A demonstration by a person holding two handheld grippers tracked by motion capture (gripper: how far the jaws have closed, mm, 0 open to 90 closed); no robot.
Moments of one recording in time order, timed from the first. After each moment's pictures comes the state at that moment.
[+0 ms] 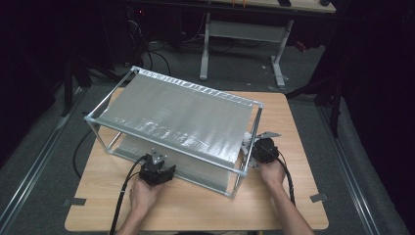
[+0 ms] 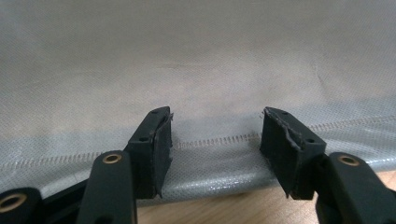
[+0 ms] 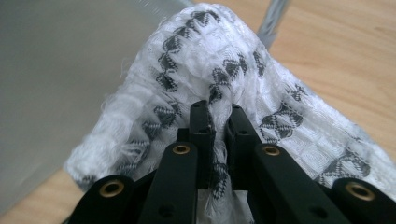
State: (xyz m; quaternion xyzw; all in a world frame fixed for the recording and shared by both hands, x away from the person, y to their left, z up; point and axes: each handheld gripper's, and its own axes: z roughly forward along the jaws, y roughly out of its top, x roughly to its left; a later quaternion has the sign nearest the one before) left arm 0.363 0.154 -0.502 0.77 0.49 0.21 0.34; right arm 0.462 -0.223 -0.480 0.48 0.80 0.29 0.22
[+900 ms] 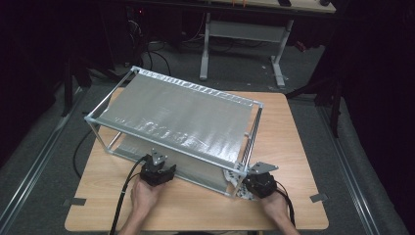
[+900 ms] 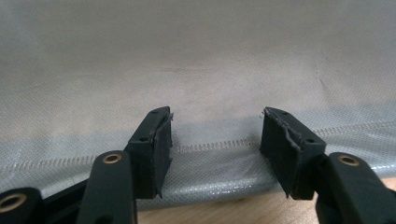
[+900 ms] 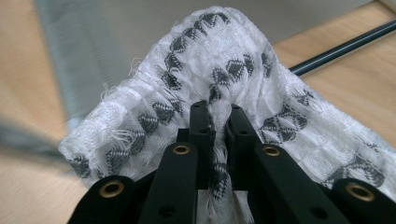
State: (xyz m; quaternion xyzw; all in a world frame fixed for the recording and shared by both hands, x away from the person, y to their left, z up) left arm 0.363 0.152 -0.504 0.77 0.50 0.22 0.34; right arm 0.353 -0.209 -0.485 0.34 0.87 0.32 0.16
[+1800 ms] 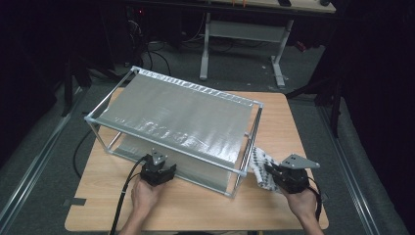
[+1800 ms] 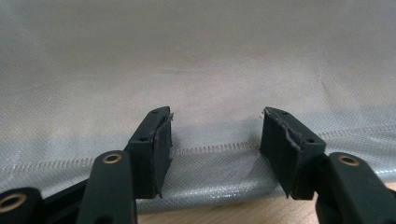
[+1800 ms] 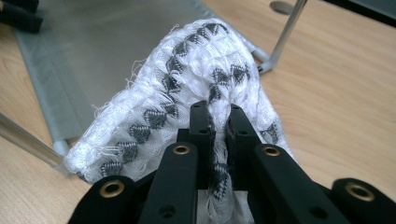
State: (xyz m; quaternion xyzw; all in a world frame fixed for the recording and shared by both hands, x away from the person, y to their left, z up) left arm 0.364 0.152 -0.505 0.77 0.50 0.22 0.34; right arm 0.341 -0.269 -0.413 0.37 0.82 0.37 0.23
